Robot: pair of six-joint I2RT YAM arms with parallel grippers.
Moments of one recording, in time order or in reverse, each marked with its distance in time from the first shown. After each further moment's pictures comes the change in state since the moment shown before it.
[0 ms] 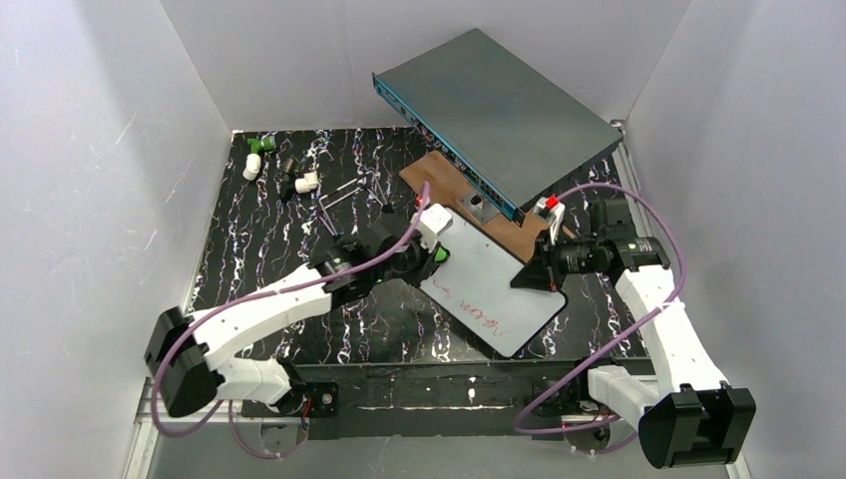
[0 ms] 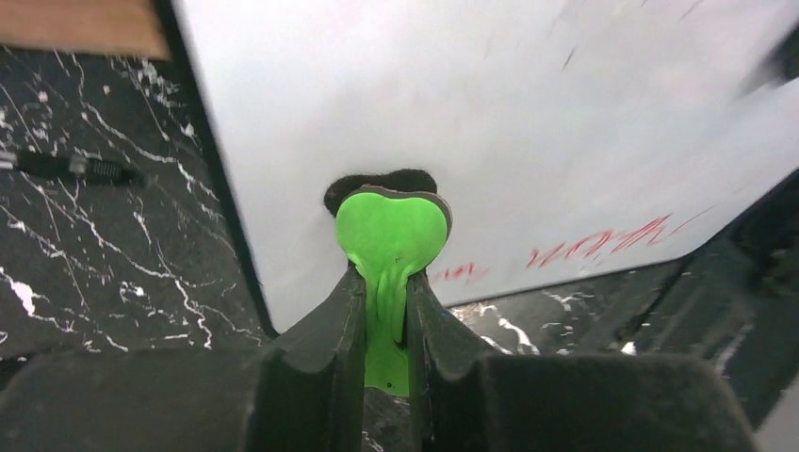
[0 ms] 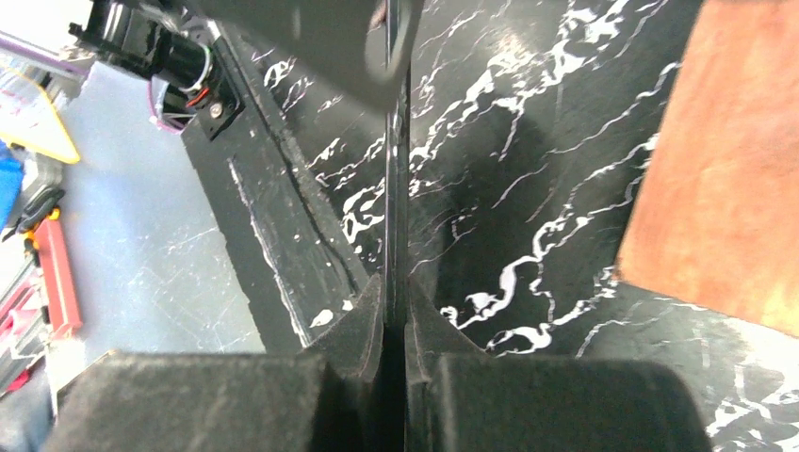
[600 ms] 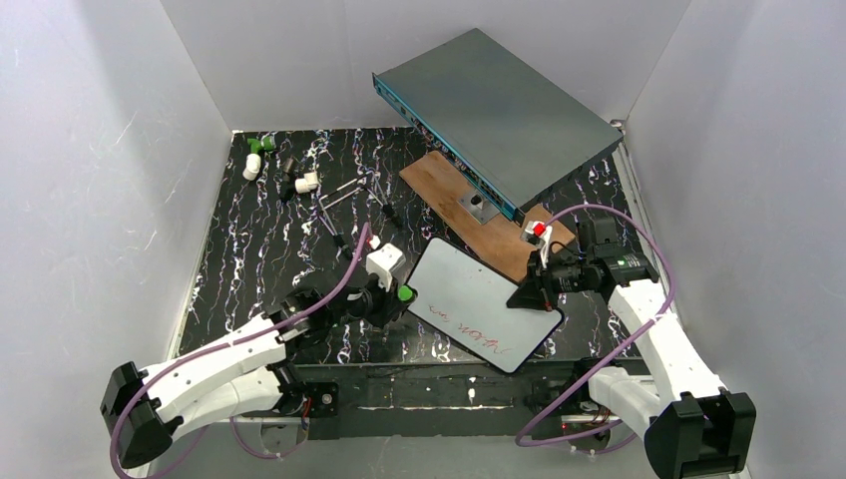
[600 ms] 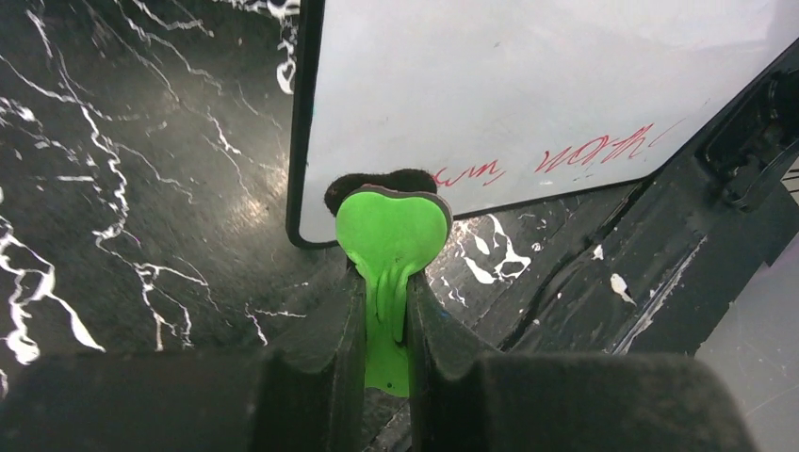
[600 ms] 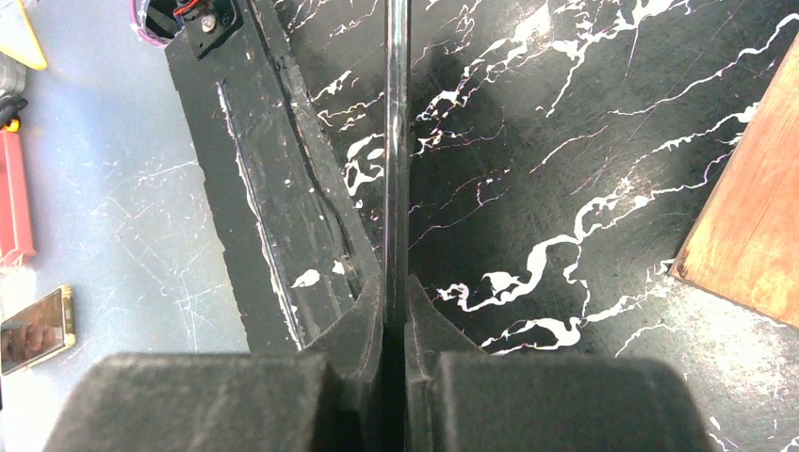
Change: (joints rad) left arm 0.002 -0.446 -0.397 0.023 0.069 -0.186; right arm 0.058 -0.077 -0.188 0.031 0.002 -0.146
